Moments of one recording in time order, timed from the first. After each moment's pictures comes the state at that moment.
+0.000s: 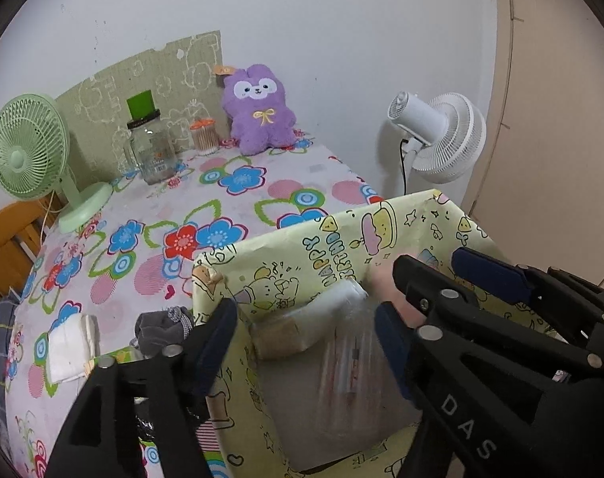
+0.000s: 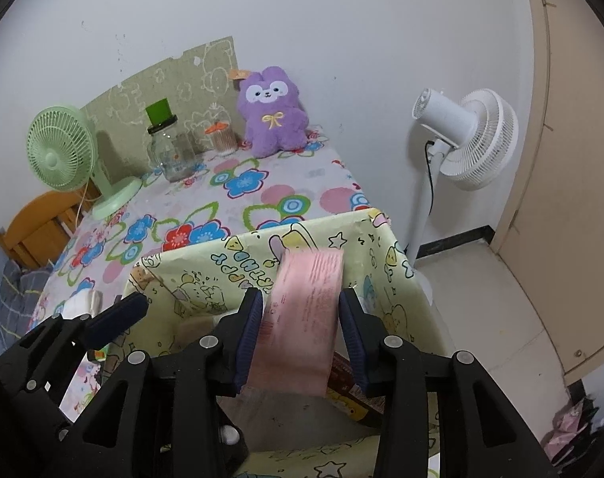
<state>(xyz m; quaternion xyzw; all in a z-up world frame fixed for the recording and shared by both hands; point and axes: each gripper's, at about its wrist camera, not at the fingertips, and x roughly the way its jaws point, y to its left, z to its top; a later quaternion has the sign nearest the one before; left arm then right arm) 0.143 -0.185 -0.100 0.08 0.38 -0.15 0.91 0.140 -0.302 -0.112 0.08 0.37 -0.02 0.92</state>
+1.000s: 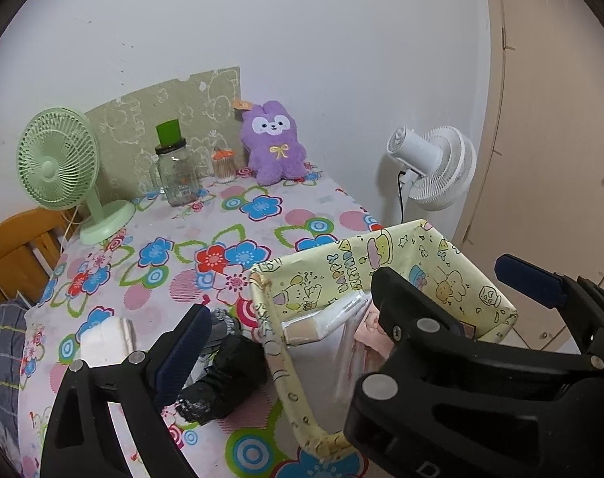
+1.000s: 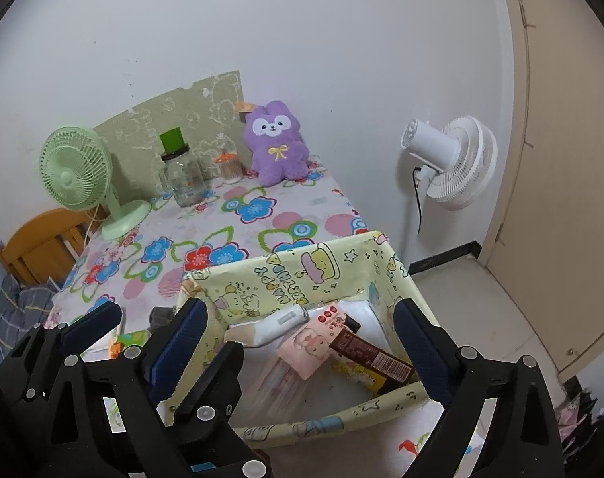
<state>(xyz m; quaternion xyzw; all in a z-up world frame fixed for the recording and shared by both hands) 0.102 -0.145 -0.060 0.07 0.33 -0.16 0.93 0.094 -0.267 -0.068 0.07 0.32 -0.05 0.94</state>
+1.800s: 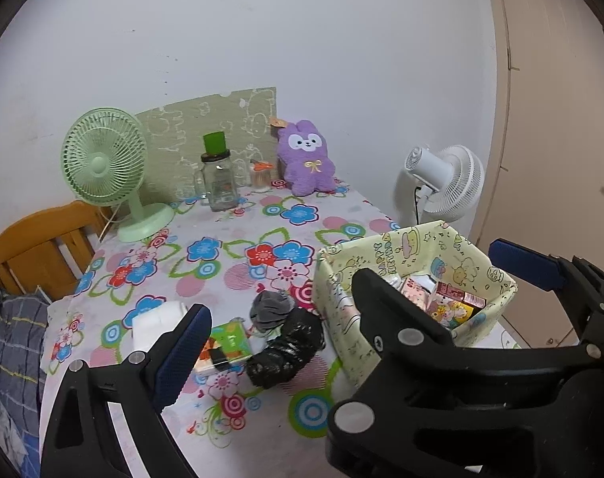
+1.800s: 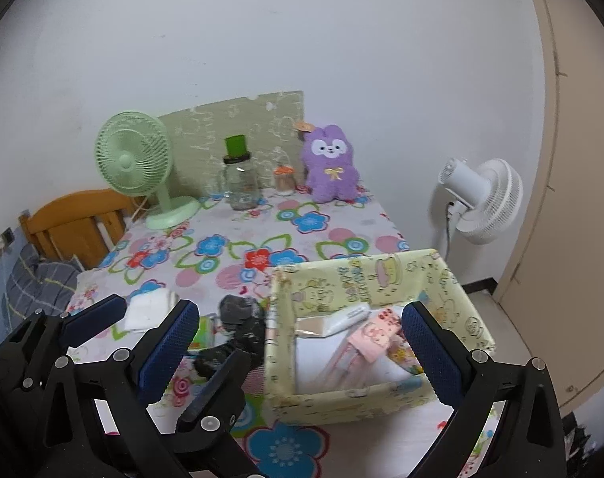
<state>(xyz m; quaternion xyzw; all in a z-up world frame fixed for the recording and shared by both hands) 0.054 -0.077 -0.044 0.06 0.30 -0.14 0.94 0.052 -0.192 -0.048 0.02 0.28 0.02 0.96</state>
